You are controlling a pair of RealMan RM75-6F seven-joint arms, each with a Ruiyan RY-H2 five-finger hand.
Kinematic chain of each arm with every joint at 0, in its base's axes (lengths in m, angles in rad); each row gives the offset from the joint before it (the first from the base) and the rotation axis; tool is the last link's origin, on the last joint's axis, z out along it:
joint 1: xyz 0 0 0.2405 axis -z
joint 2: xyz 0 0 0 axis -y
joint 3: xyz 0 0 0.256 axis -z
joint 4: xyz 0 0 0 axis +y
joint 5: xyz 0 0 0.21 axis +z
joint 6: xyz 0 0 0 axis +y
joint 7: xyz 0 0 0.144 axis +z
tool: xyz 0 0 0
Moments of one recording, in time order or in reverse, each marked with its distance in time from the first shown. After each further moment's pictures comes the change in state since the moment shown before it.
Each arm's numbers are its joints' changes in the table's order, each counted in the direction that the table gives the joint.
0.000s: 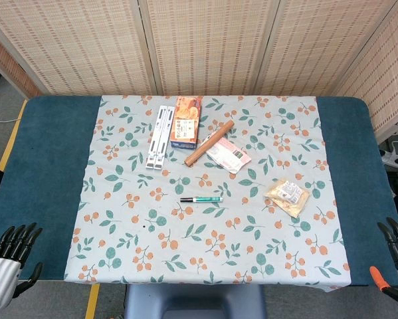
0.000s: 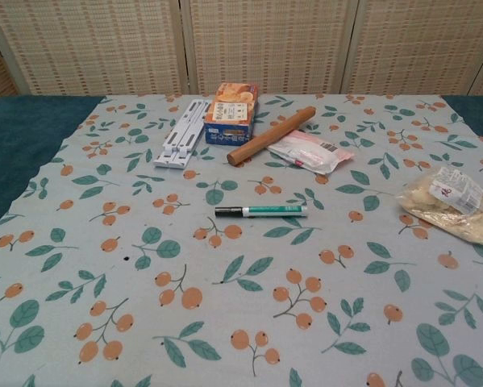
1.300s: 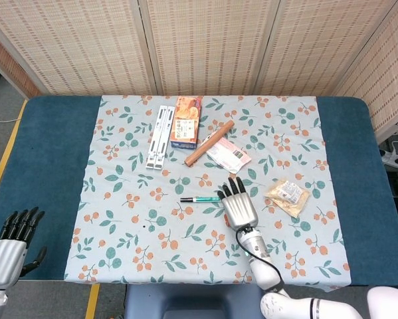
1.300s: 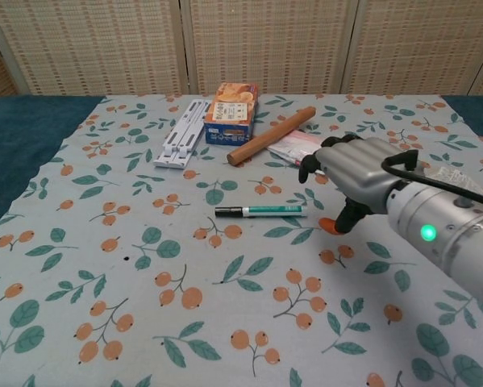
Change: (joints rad) left arm 0.075 0.022 0.073 -0.028 -0.128 -0.122 0.042; right arm -0.725 0.995 -0.405 0.273 0.743 -0.586 -0.988
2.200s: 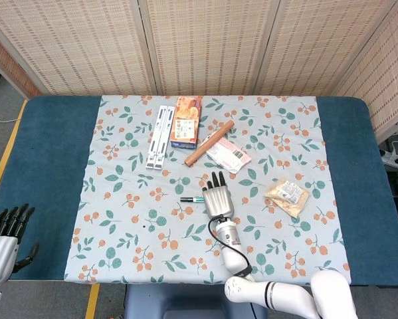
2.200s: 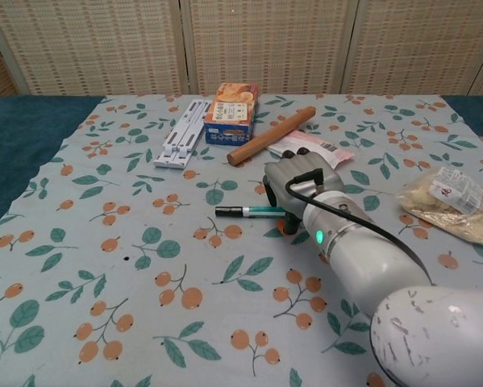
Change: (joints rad) left arm 0.007 -0.014 0.019 0.008 -0.062 -0.024 -0.031; right arm -0.253 0.257 -0.022 0.418 0.129 0.033 0.019
